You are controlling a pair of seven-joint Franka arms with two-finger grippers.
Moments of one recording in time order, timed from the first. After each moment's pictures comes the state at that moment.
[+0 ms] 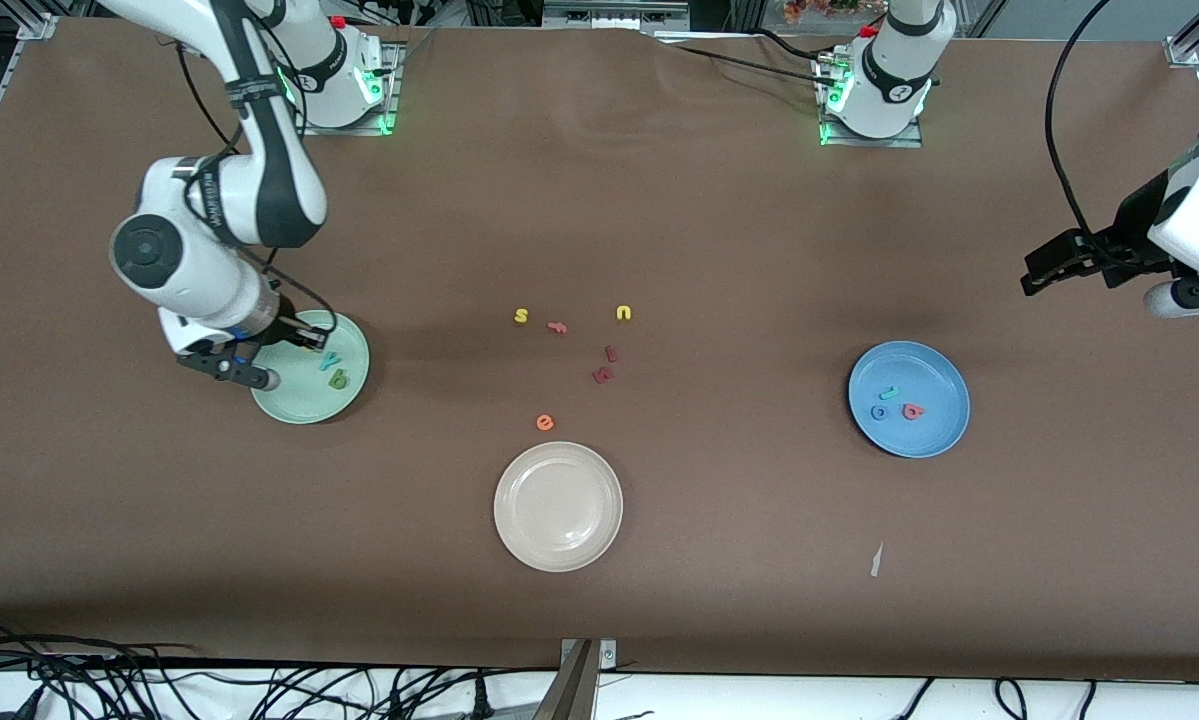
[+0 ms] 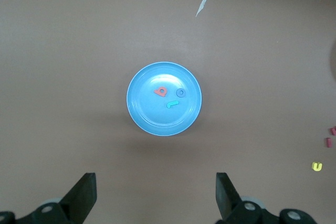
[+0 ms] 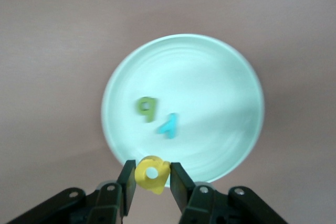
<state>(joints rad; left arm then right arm) 0.05 0.05 -0.07 -1.62 -0.02 1.65 -0.13 0.67 0.29 -0.56 -2.08 0.16 2.23 0.27</state>
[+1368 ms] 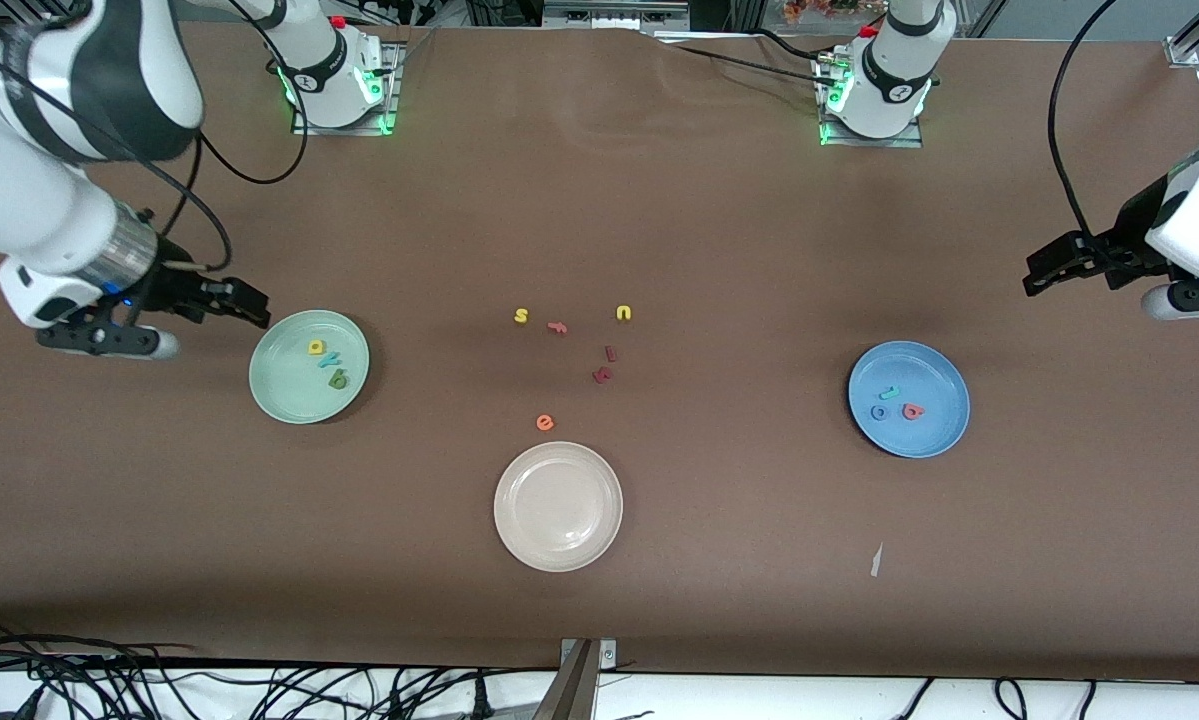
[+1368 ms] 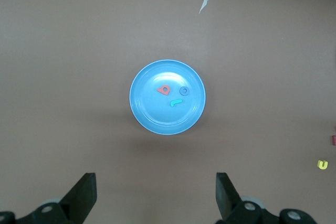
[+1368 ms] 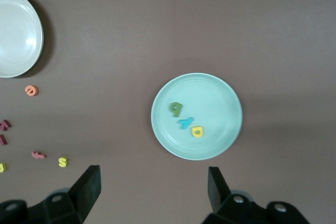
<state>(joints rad) 0.05 0.05 -0.06 -1.63 -0.02 1.65 -0.12 0.67 0.10 -0.59 -1.75 0.12 1.84 0.13</state>
